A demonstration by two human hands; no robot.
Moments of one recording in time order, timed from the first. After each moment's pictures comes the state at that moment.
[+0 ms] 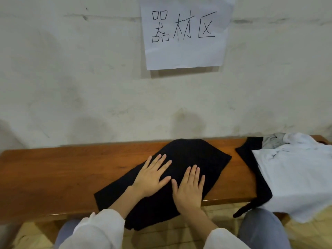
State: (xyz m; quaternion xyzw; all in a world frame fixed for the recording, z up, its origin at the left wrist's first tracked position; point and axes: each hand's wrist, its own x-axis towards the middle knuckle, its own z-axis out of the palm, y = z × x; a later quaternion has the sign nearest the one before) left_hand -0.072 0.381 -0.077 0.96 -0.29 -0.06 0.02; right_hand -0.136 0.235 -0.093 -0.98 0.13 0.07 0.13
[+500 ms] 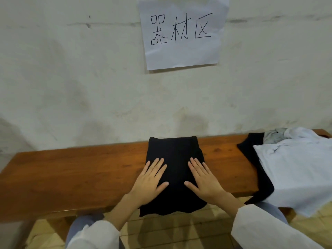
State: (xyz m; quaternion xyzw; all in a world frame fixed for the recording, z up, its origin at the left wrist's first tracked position) left_hand -0.104 0.402 -0.084 0.96 -0.28 -0.01 0.01; right_hand -0.129 0.154 -0.083 -0.98 -0.17 0.03 0.05
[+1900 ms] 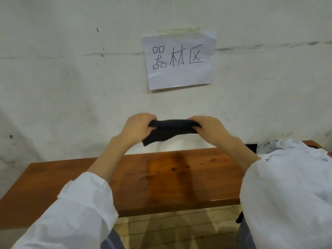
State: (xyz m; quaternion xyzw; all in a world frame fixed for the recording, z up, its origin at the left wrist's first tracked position) left_hand -0.042 0.399 0.155 0.96 -0.23 0.13 0.13; right_hand -0.061 0.148 0.135 -0.97 -0.13 -0.13 0.17
